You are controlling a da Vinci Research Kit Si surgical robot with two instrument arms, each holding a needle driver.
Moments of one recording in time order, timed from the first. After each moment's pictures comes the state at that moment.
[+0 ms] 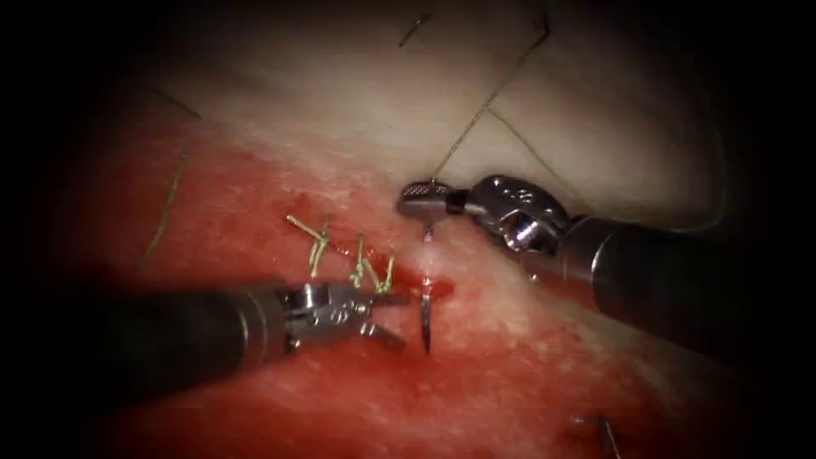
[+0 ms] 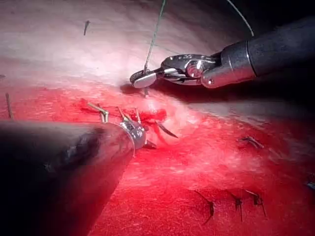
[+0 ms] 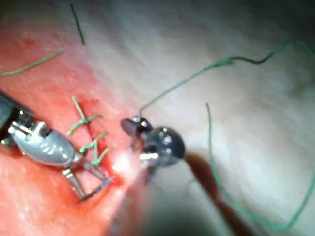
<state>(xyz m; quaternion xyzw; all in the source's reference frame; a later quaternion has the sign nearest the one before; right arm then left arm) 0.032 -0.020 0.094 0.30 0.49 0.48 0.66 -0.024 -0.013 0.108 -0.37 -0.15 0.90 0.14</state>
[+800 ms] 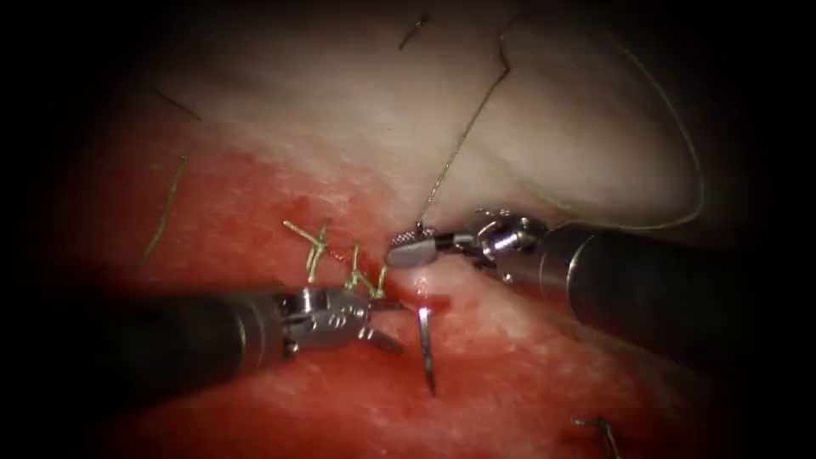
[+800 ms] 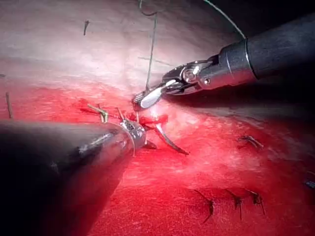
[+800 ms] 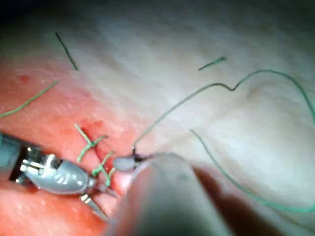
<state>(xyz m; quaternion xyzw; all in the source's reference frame) 0.033 -0.025 0.093 0.42 0.46 0.50 0.61 -0.024 -0.013 0.108 -0.38 -0.16 0.90 0.14</state>
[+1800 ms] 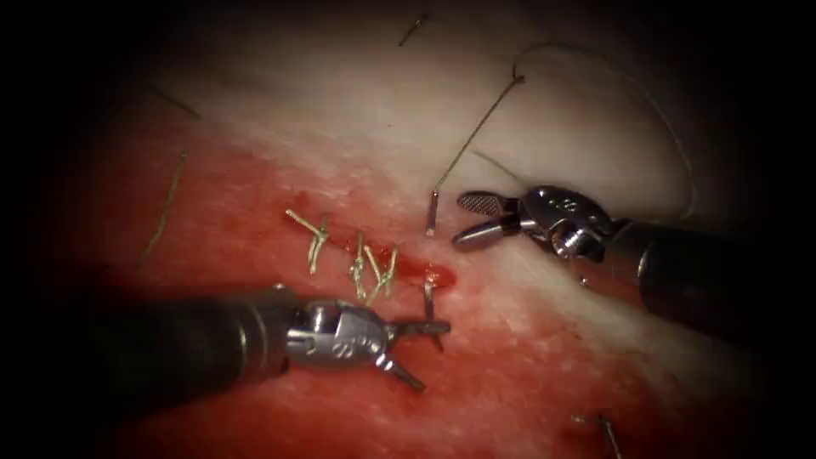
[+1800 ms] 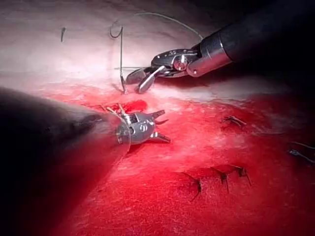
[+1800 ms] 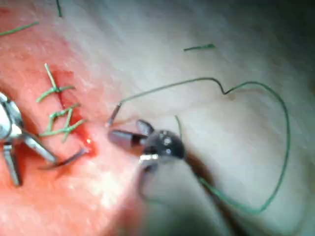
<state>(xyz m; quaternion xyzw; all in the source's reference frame) 0.026 -0.020 0.097 0.17 0.52 0.36 0.76 -0.028 -0.014 0.103 -0.51 -0.08 0.85 -0.10</state>
